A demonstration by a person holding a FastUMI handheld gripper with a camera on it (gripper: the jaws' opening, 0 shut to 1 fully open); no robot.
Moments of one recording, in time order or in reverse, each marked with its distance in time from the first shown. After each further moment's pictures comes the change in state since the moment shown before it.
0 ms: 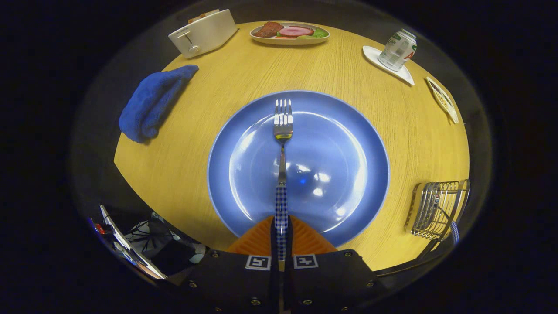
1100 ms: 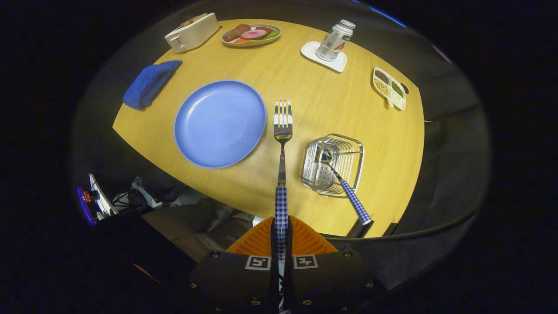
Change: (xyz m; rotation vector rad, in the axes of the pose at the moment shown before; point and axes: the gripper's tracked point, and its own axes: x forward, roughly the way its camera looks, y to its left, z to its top) arm -0.153 -0.157 -0.083 -0.081 0.165 -0.151
